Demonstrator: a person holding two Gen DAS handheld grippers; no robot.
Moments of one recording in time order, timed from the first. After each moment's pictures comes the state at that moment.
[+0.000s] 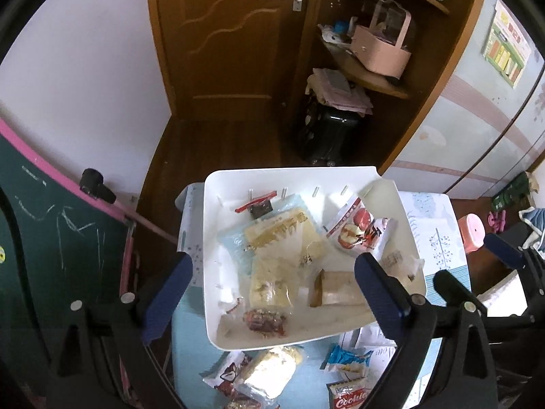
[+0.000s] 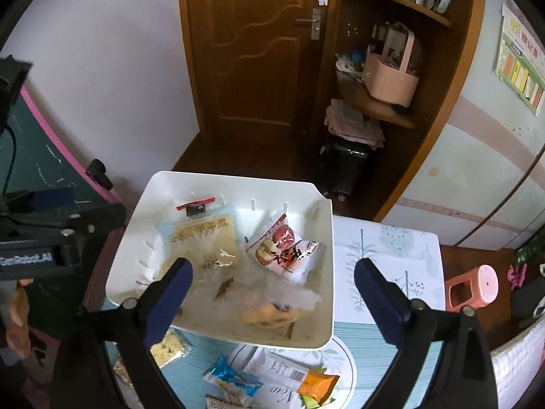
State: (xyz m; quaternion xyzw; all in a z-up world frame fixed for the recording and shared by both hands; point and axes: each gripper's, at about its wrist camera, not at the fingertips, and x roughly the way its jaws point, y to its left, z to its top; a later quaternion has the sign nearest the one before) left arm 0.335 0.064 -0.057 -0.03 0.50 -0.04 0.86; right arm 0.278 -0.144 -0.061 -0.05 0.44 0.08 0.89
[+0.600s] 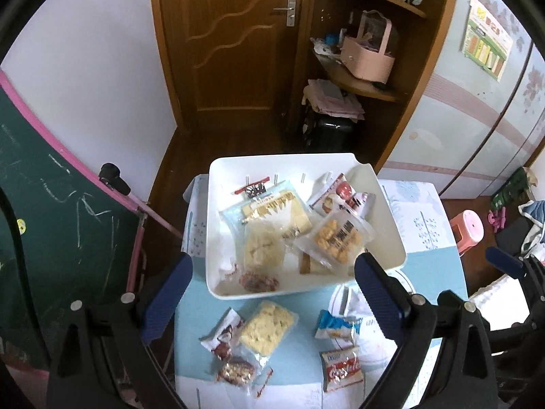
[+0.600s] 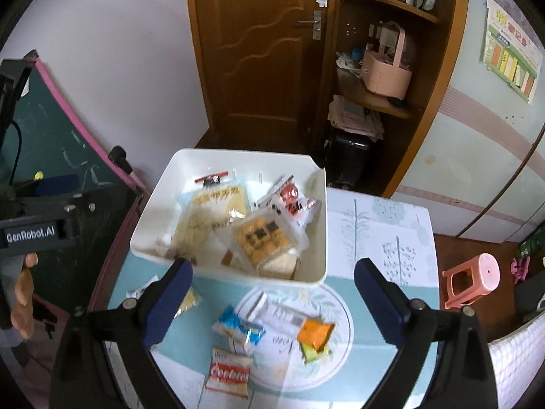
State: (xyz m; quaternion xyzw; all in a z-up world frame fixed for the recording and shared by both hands) left arm 0.240 0.046 -0.024 -0.02 0.47 -0.04 0.88; right arm 0.195 -0.165 -0.046 -0.05 0.44 0.09 0.89
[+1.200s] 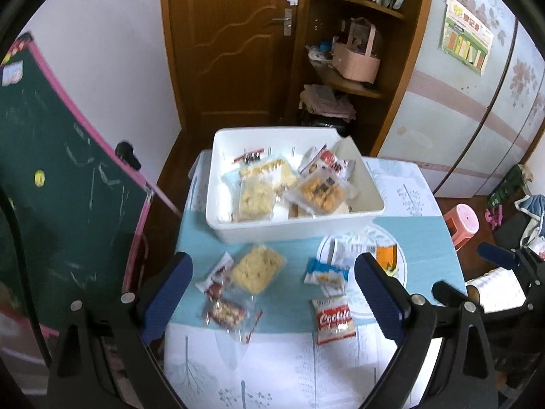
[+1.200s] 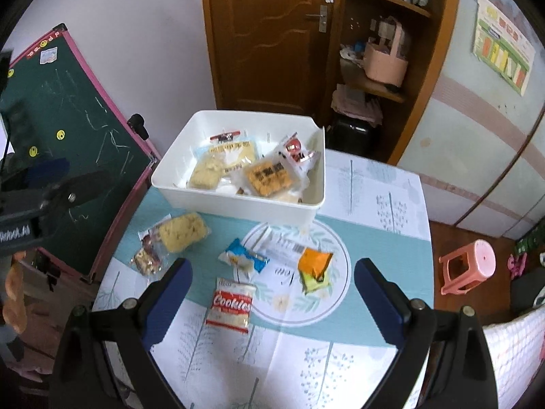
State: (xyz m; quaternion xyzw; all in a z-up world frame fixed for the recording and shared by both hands) left arm 0.112 0.038 -0.037 -0.02 0.45 -0.03 0.89; right arm 0.093 -0.180 -0.061 -0.05 0.45 0.10 0.88
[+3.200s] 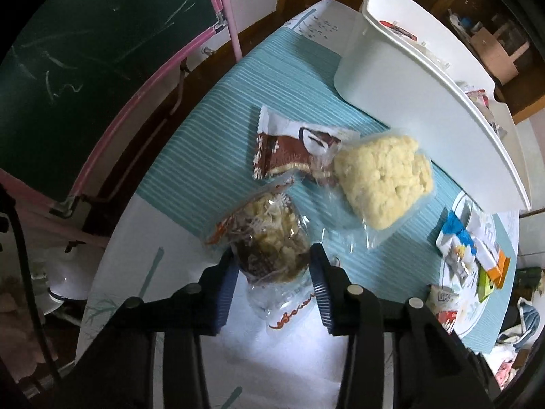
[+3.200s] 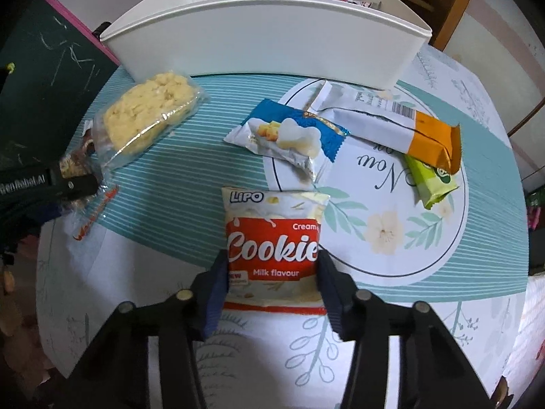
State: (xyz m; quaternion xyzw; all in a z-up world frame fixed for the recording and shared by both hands) left arm 0.128 0.119 -0.277 -0.21 0.59 0.12 0.77; right arm 0.111 -0.101 -0.274 -0.04 0.58 0.08 0.81
